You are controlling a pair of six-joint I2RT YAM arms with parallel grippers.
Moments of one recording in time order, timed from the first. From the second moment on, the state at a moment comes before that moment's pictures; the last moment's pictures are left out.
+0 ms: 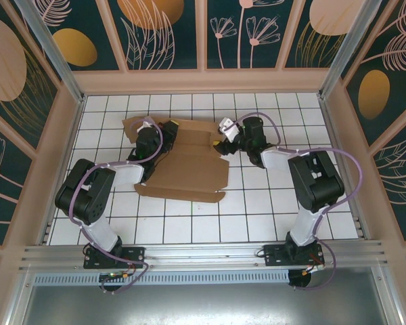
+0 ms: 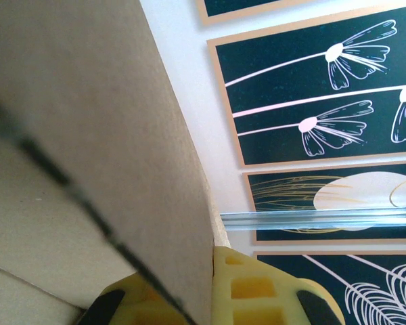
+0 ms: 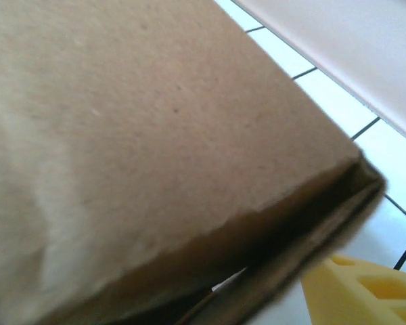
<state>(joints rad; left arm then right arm) -0.42 1.73 0.77 0.79 0.07 -1.39 0.43 1.81 0.95 0.36 -0.33 -0.44</state>
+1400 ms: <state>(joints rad) -0.42 1.67 0.73 0.74 -0.09 -1.49 0.69 2.08 1.41 0.01 0.55 0.28</state>
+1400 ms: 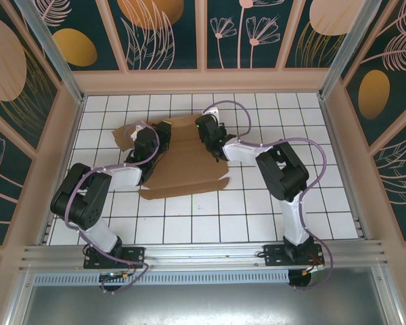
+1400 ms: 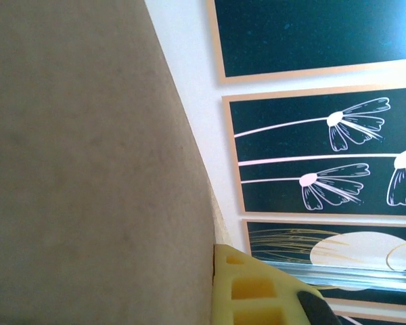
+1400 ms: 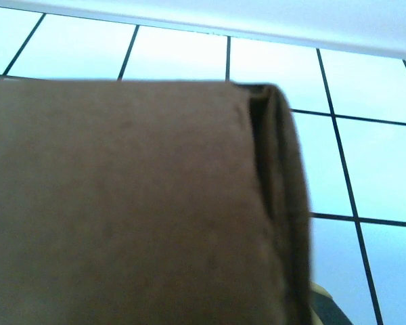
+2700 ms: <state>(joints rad) -0.46 1.60 0.75 0.57 -0.08 -1.40 0.62 2.04 1.34 0.02 0.51 0.41</state>
